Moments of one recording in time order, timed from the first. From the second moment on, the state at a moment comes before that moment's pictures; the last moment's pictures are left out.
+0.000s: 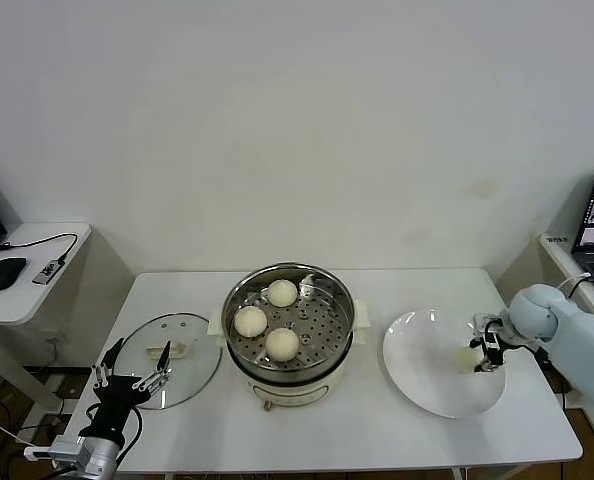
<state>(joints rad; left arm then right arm) 1.67 -1.20 -0.70 -2.09 -0.33 -0.02 -0.01 -0.27 0.58 -0.52 1.24 -0.25 -0.23 -1.06</state>
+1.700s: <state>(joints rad) 1.63 -1.21 -0.68 -2.07 -0.34 -0.02 -0.02 0.51 1.03 -1.25 1.49 0.55 -0.70 -0.74</state>
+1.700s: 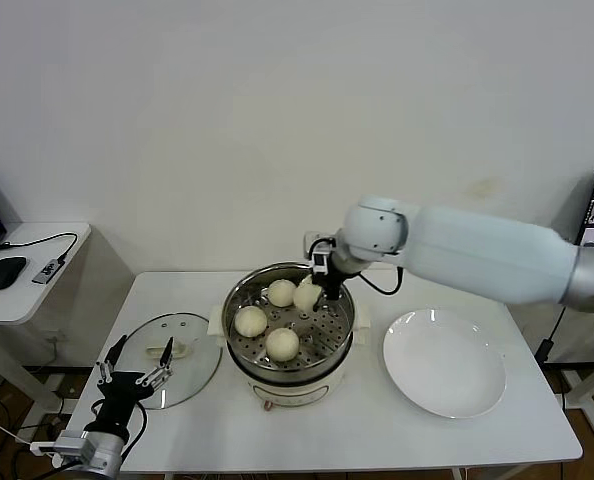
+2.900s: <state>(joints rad) 1.62 -1.19 -0.69 -2.07 -0.34 -0.02 -0.01 0.40 0.89 -1.12 1.60 0.53 -0.67 -0.65</state>
